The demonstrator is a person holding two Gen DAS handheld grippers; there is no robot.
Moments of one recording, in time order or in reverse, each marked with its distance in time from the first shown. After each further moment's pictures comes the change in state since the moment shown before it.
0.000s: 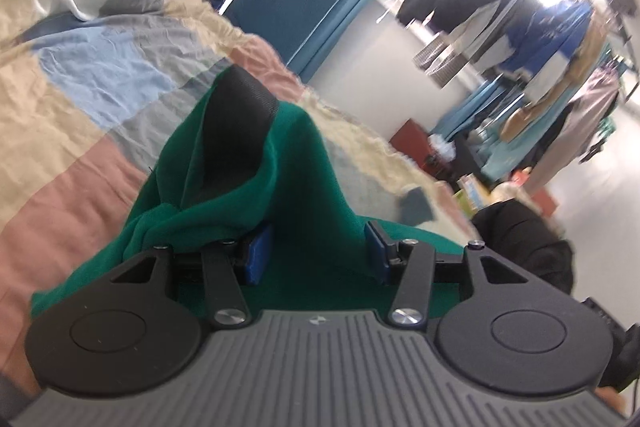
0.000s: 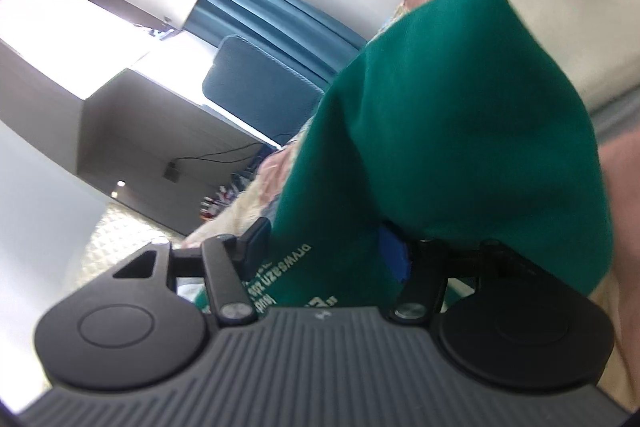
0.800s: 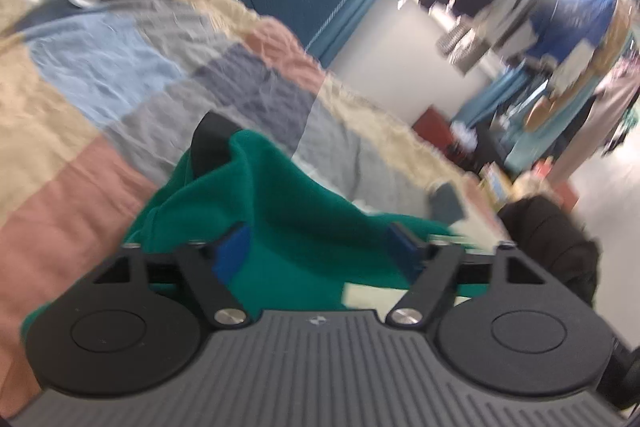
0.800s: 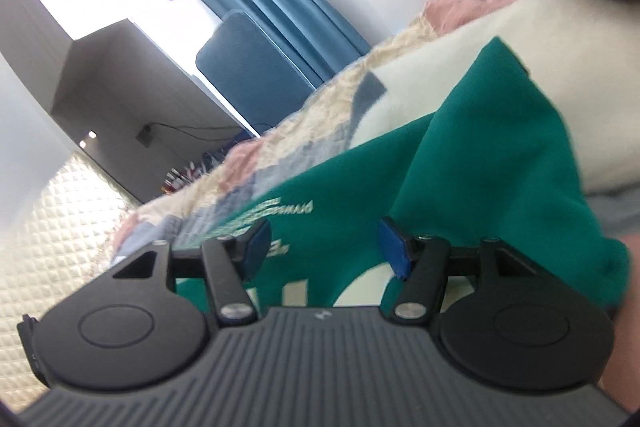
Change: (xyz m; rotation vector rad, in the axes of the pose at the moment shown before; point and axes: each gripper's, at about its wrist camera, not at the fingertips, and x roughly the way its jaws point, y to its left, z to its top) left arm 0.036 0.013 0.010 -0.033 0.011 0.032; right arm 0.028 -0.001 -0.002 -0.204 -0.035 -0.030
